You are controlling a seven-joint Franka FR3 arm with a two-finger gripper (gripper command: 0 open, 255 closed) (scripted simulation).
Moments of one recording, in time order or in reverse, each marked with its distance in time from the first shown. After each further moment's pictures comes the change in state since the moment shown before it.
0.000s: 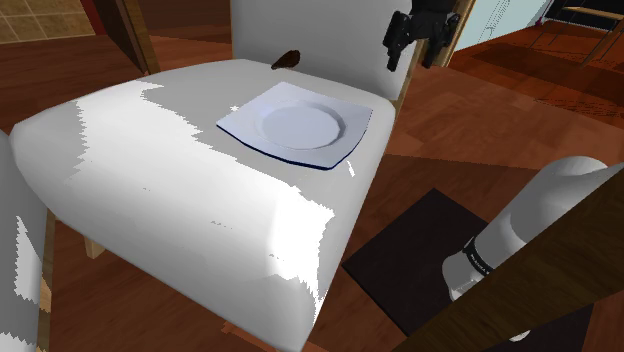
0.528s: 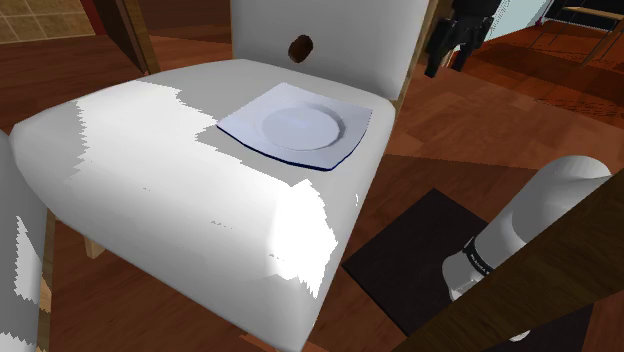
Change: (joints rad) arm 0.031 -0.159 -0.127 -0.099 -0.062 -0.075 -0.257
